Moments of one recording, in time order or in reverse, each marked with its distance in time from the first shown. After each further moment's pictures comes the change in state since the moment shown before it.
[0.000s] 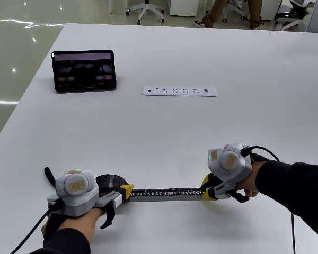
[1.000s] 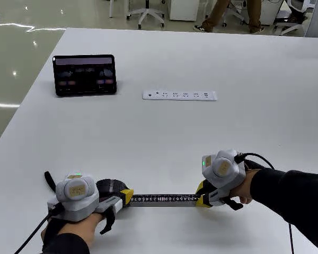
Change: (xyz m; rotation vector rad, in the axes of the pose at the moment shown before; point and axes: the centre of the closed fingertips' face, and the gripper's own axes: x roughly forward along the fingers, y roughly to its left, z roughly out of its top) left arm 0.000 0.000 -0.001 0.005 0.004 -0.007; right arm 0.007 0.006 0.012 0.015 -0.007 -0.001
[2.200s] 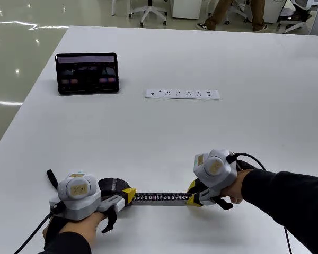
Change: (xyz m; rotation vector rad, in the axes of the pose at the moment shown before) left arm 0.000 -0.001 0.000 0.007 0.001 -0.011; right arm 0.016 0.004 0.027 0.008 -0.042 0.006
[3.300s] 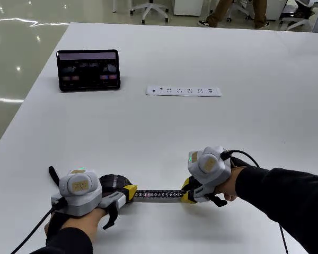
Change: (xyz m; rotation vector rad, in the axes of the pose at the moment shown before) left arm 0.000 0.001 0.000 -0.003 0.000 -0.001; right arm 0.008 0.003 0.014 -0.015 -0.018 0.014
